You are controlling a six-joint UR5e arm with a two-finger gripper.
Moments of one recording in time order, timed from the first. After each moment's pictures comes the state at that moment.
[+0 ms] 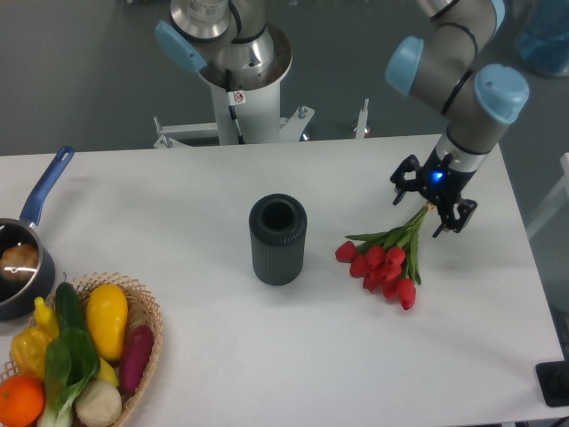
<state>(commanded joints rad) 2.89 -1.95 -1.77 -1.08 1.33 1.72</state>
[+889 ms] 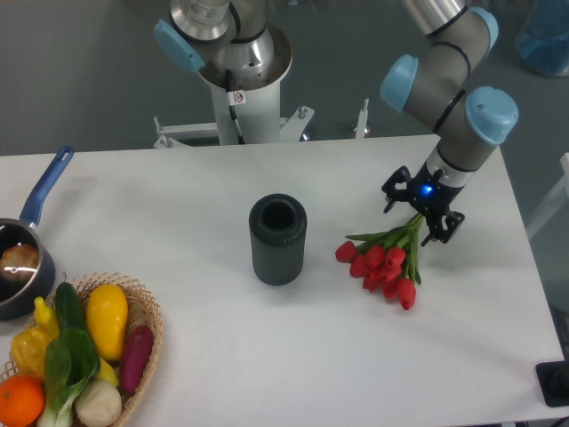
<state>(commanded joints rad) 2.90 -2.01 -1.76 -1.05 1.32 1.71</state>
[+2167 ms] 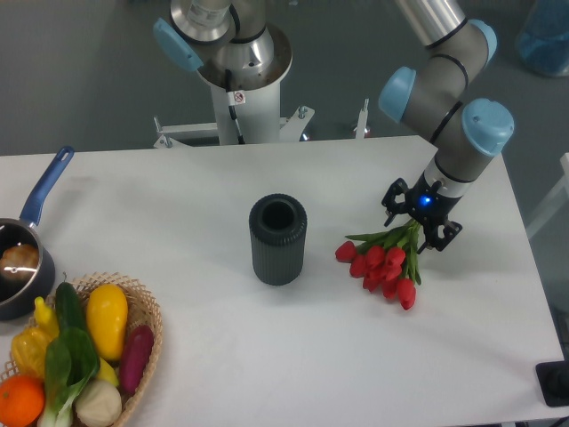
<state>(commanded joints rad) 2.88 -2.02 -1.75 -1.01 1.32 1.66</state>
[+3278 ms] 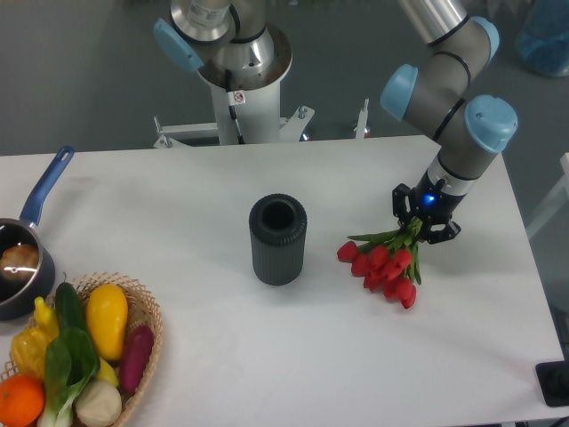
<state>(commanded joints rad) 2.89 -2.01 -1.75 -1.02 1.32 1.65</state>
